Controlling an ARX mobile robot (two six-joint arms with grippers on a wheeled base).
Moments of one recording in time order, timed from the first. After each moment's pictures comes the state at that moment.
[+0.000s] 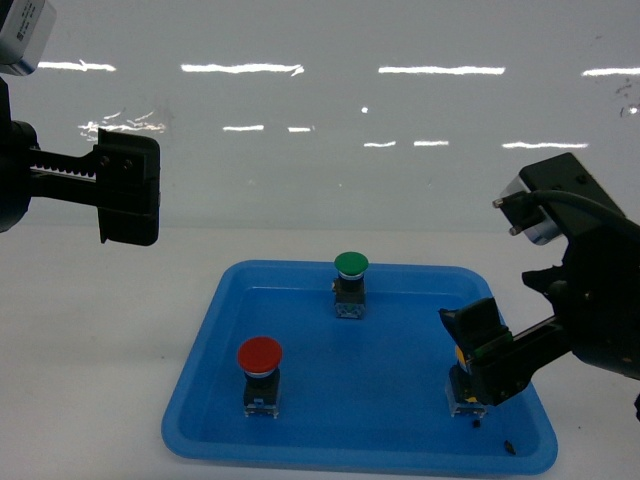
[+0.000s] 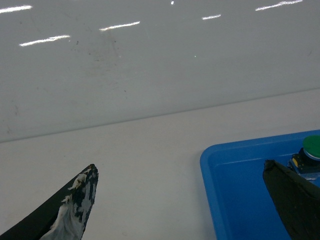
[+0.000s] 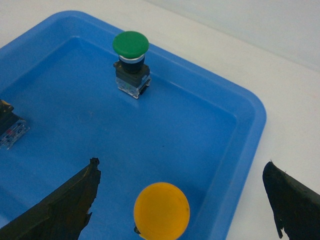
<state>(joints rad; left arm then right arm) -0.21 1.53 0.57 0.67 -0.20 0.09 0.25 1.85 0.67 0.65 -0.17 -0.18</state>
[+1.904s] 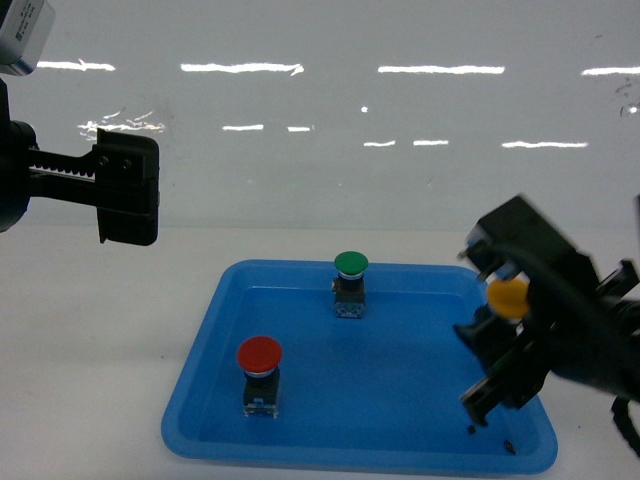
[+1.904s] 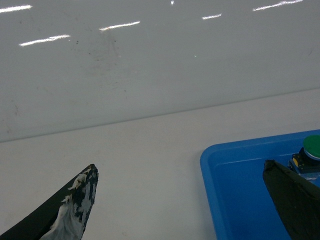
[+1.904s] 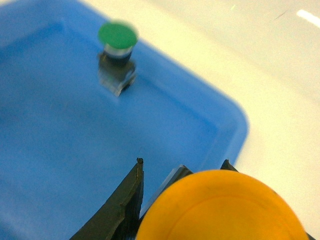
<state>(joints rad) -0.21 1.53 0.57 0.67 -0.20 0.09 0.24 1.95 0.70 0.69 -0.17 -0.35</state>
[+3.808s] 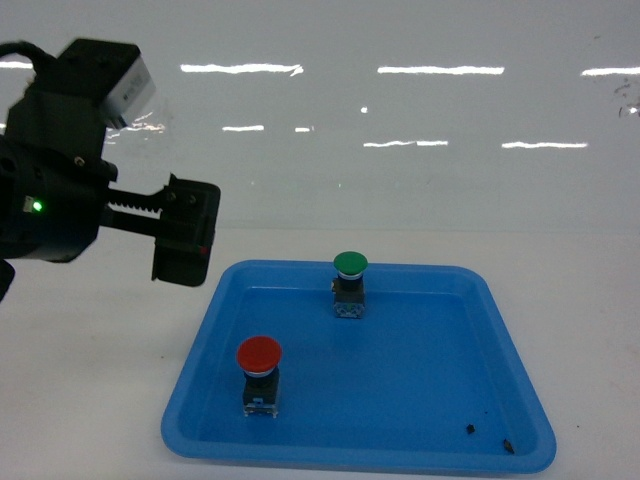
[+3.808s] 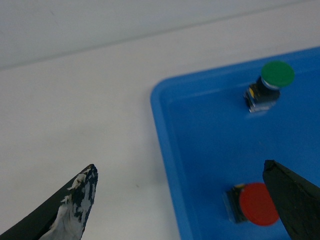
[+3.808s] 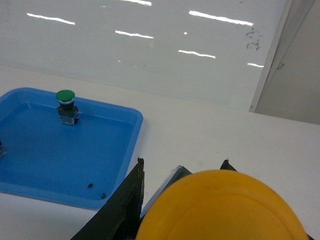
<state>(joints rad) -0.25 1.61 0.77 0.21 -0.08 0.01 0.07 0.27 0.12 -0.02 -0.01 -0.13</state>
